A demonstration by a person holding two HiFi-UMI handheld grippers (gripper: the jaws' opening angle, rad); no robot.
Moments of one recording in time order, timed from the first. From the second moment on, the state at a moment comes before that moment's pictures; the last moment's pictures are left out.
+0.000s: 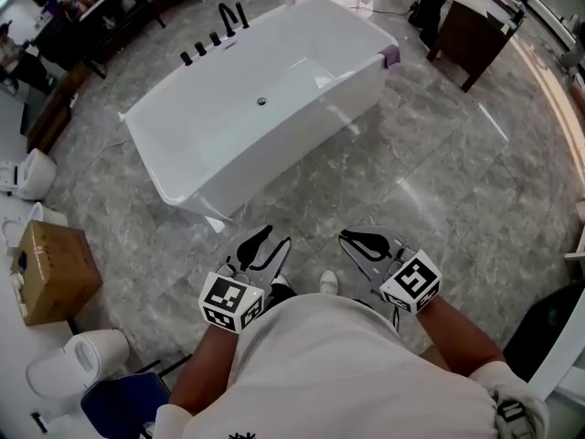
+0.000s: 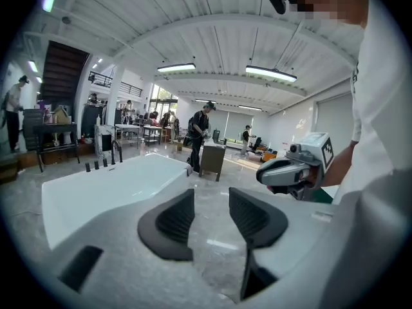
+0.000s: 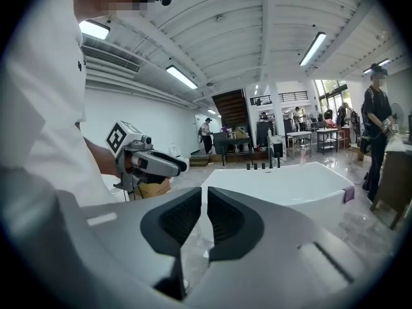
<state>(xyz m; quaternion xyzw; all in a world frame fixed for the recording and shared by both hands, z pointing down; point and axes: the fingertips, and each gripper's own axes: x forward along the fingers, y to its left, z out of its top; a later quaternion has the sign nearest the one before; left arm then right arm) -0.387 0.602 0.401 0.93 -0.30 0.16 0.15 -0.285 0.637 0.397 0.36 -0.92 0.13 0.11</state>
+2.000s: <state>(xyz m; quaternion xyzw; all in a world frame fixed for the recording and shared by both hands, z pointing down) -0.225 0.086 0.445 0.91 -0.36 0.15 0.15 -0.126 0.191 0.435 0.36 -0.91 0.17 0.15</state>
